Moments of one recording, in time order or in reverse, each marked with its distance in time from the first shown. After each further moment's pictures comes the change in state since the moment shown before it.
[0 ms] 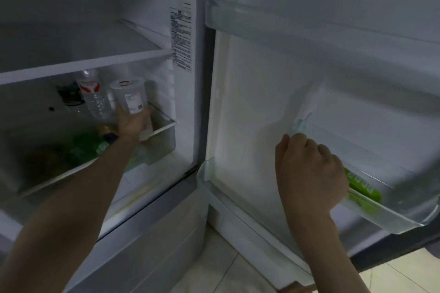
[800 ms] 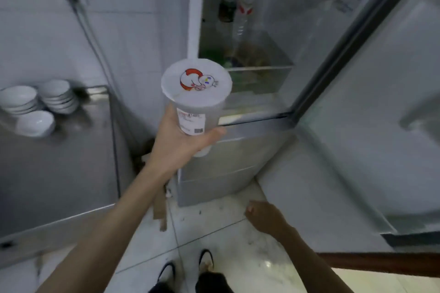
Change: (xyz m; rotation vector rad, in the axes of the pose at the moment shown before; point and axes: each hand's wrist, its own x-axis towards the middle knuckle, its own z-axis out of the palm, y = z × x) left_hand -0.361 -0.053 -0.297 -0.114 -0.011 0.249; right_hand -0.319 -0.096 -0.042 0.570 -1.572 -0.770
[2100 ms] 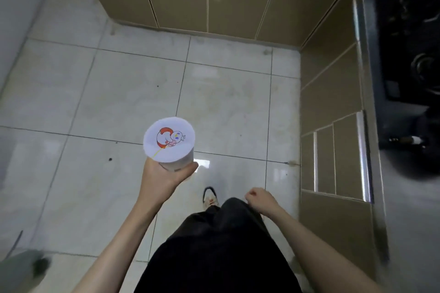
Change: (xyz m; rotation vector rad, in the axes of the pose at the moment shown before) left_hand -0.815 -0.067 -0.364 0.017 2.091 -0.497; right_hand -0.320 -0.560 0.541 -1.129 -0.740 -0.975
